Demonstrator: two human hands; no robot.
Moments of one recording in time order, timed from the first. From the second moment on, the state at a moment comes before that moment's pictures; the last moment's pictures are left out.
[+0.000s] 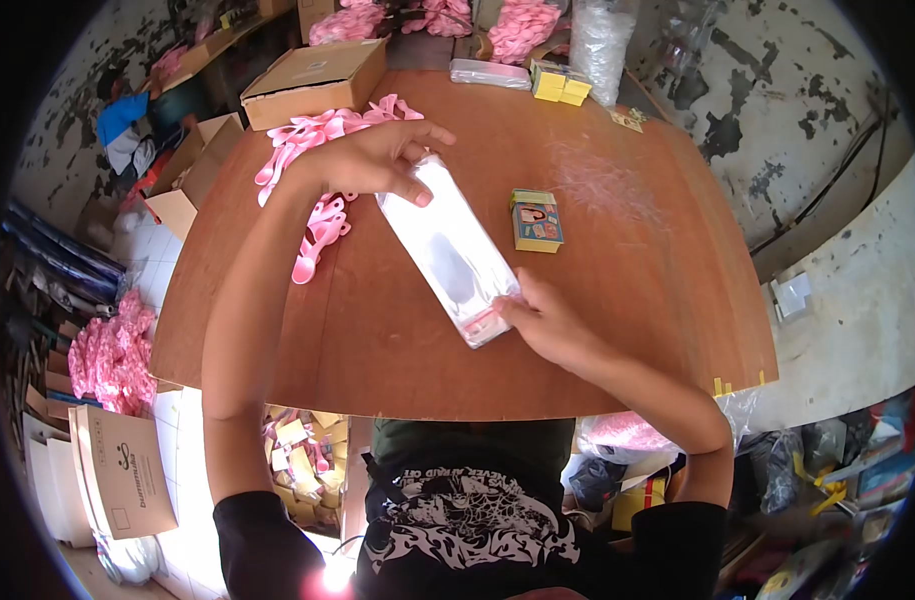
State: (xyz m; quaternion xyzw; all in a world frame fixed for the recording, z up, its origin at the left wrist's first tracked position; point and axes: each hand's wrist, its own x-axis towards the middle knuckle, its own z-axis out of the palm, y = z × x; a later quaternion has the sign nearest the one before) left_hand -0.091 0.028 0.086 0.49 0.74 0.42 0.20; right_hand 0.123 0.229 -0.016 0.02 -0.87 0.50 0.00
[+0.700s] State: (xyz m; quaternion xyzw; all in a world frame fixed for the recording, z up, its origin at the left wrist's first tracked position) left_hand -0.201 0.186 0.029 0.60 0.76 0.06 0.26; right_hand 0.203 0.268 -0.007 0.02 -0.92 0.39 0.01
